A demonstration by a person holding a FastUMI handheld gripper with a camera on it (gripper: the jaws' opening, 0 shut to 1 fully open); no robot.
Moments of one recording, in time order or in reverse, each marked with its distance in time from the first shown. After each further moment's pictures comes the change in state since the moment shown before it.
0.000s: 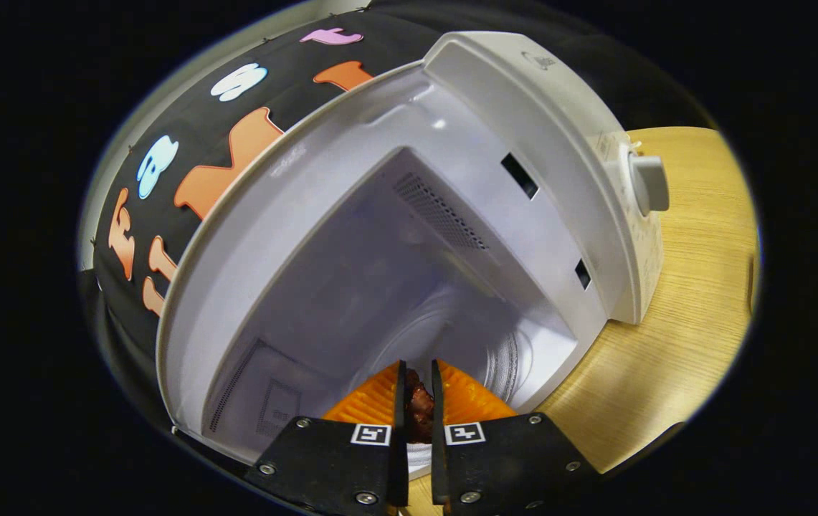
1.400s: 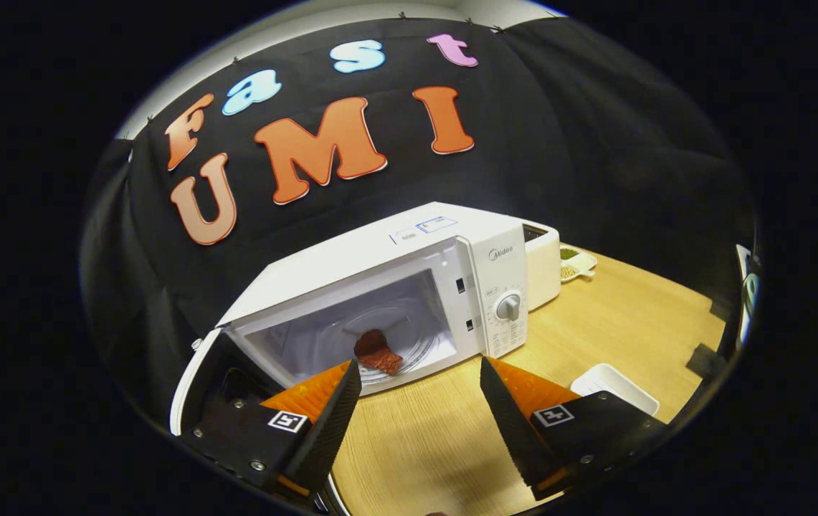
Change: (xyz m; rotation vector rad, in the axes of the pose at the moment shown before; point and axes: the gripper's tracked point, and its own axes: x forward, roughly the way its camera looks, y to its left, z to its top) arm -0.236 -0.002 0.070 -0.526 0.008 -0.067
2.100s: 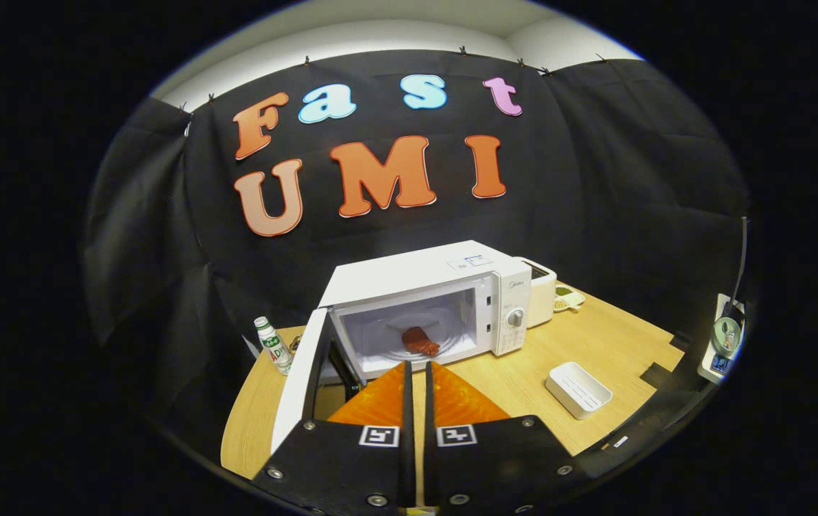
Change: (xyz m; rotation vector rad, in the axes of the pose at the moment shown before) arm -0.151 0.096 -0.018 -0.137 -0.083 0.059
